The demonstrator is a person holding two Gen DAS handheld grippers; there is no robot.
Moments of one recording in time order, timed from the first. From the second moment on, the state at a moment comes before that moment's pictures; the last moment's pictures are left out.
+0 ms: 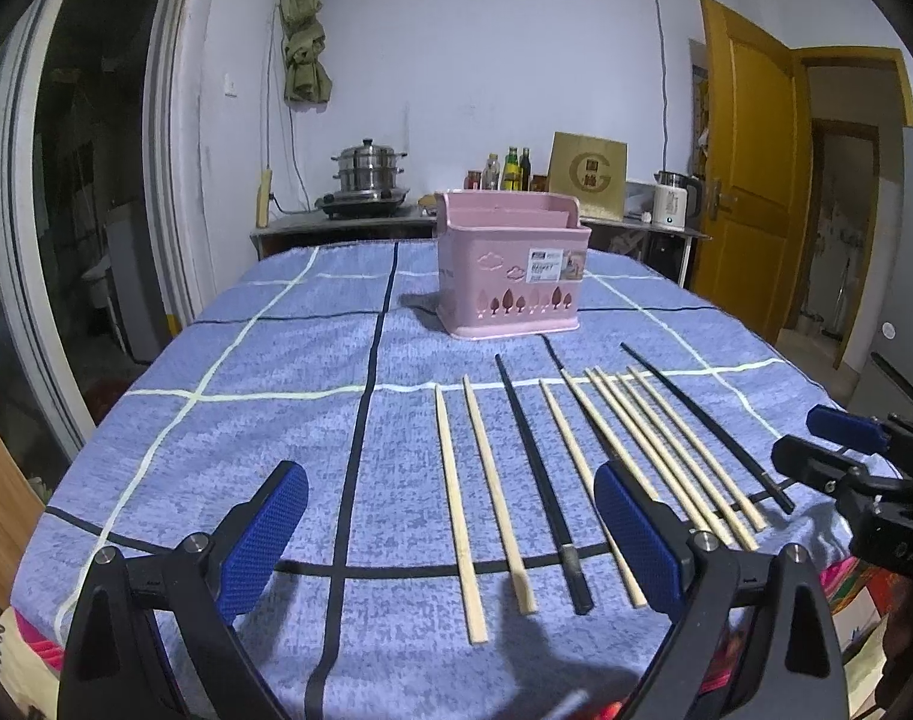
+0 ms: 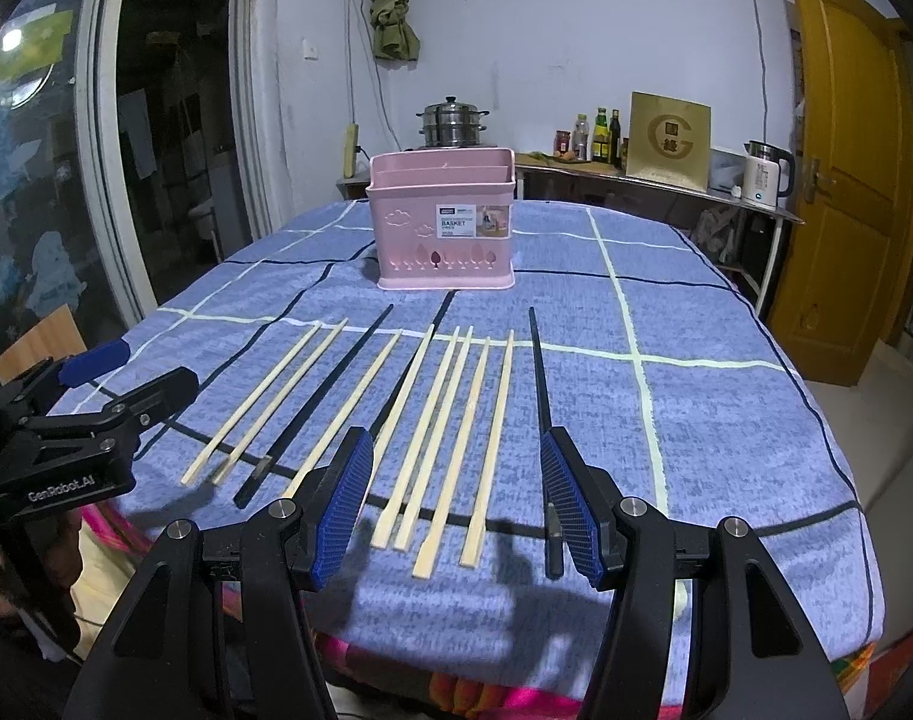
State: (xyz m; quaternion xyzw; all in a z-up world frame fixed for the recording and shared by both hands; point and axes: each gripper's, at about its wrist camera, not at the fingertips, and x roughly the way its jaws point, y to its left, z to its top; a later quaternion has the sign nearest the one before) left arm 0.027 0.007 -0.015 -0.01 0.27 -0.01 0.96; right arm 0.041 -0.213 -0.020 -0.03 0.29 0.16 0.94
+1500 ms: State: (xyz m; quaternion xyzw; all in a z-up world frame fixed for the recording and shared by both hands) left arm 0.196 0.029 -0.055 0.02 0.46 -0.05 0.89; right arm 0.206 -0.182 -0.058 -0.04 0.45 0.17 0.88
